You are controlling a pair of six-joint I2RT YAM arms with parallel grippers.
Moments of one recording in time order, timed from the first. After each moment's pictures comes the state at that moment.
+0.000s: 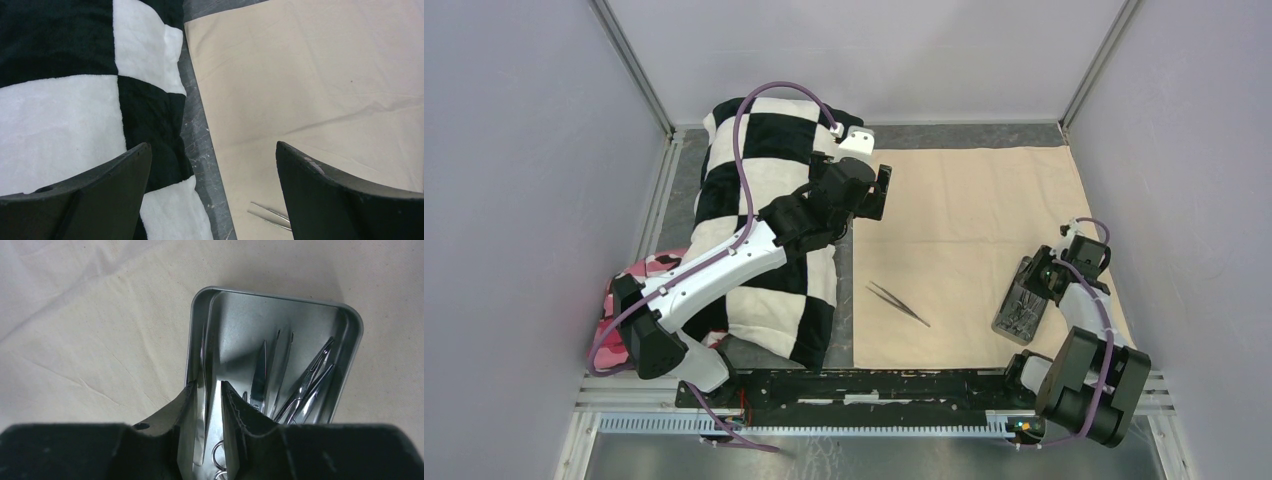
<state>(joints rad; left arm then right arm) -0.93 1.49 1.48 -0.52 -0.64 -0.30 -0.45 1.12 0.47 -0.28 -0.33 0.17</state>
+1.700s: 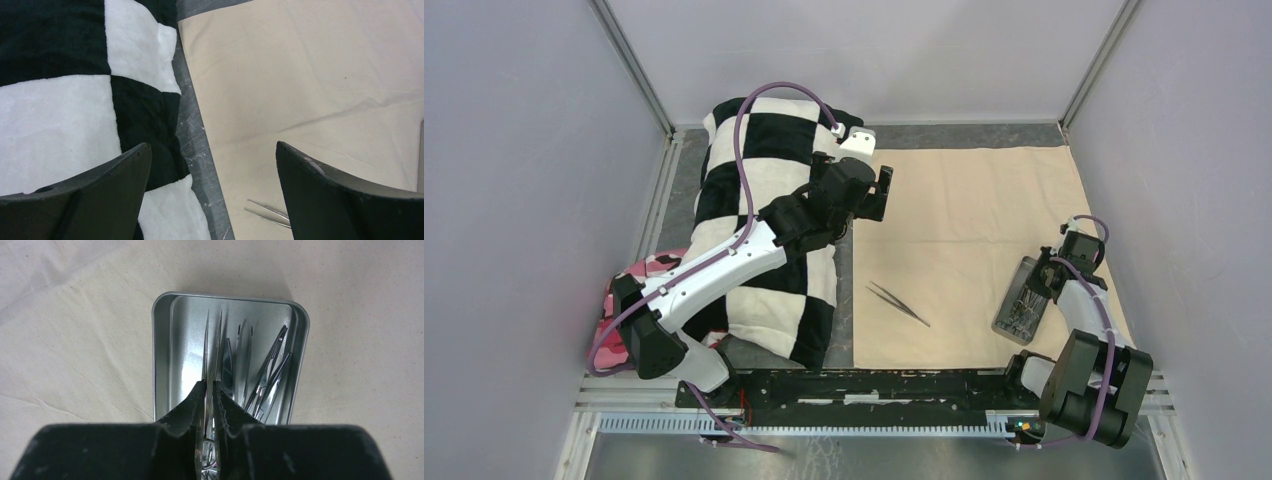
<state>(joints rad) -0.93 1.49 1.48 -0.52 -0.62 -0.30 -0.39 1.13 0.49 -0.31 -0.13 0.16</state>
